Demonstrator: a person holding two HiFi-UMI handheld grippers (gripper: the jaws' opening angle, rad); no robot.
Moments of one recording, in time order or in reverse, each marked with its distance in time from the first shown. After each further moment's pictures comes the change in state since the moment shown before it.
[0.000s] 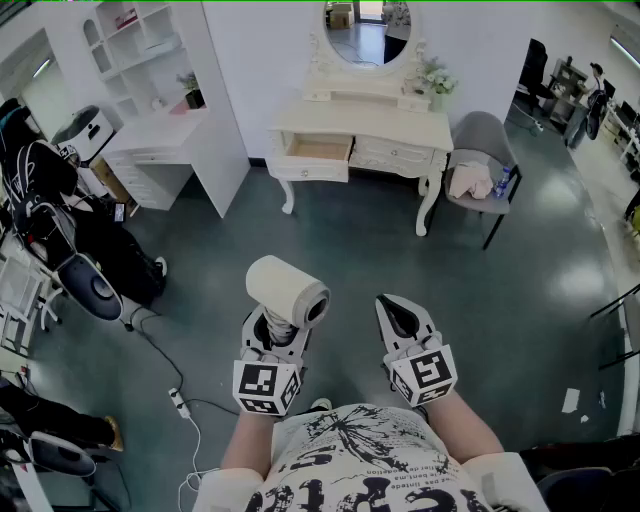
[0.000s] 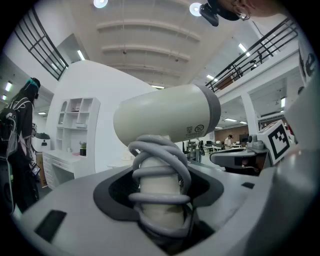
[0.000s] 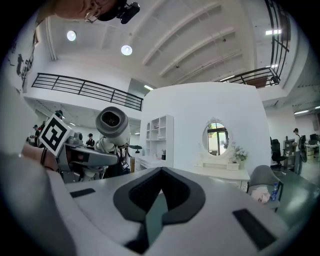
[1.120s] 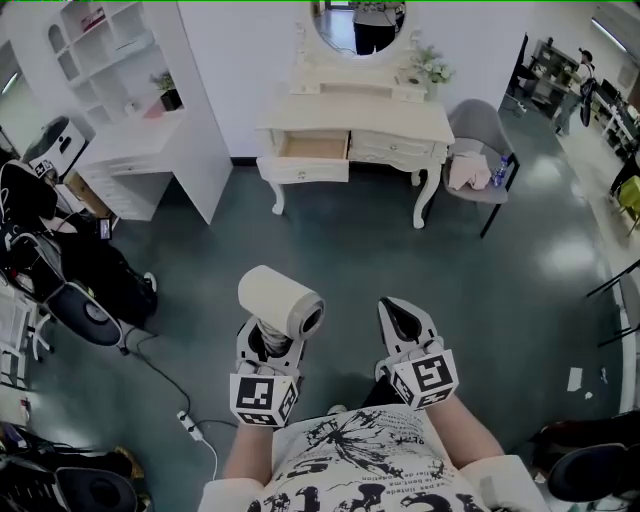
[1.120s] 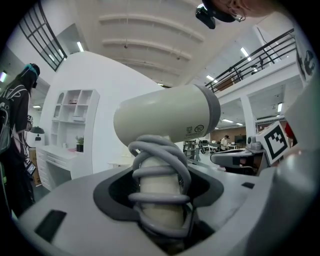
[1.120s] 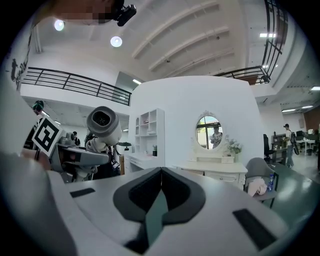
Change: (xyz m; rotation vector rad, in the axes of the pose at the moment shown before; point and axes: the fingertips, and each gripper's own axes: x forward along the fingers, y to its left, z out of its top) left arm 0.037 0.115 -0.016 -0.019 0.026 -0.060; right arm 0.106 0.018 -0.015 0.054 0.044 -0.130
